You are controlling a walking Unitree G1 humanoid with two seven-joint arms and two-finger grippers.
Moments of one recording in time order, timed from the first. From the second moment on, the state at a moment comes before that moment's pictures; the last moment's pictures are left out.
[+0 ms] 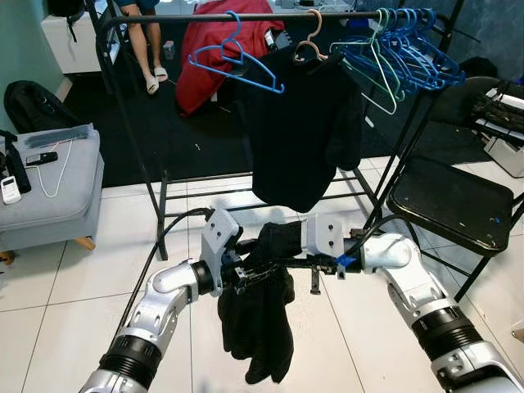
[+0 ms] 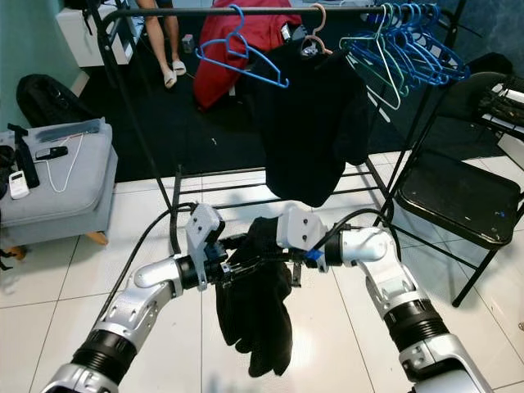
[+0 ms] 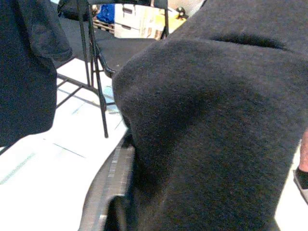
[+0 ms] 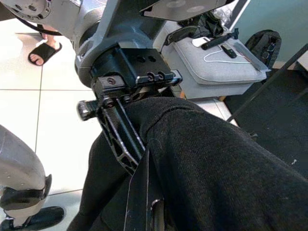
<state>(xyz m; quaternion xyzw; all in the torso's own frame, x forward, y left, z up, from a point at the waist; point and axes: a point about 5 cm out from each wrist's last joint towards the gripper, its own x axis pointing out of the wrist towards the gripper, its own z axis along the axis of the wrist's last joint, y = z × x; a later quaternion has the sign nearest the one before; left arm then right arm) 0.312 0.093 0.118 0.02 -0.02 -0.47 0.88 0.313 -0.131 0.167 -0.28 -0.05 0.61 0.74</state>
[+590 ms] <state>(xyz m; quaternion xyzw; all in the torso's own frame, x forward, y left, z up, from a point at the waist) 0.310 0.093 0.120 0.01 -0.03 -0.49 0.87 0.312 -0.130 0.169 -0.27 -0.06 0.60 0.75</state>
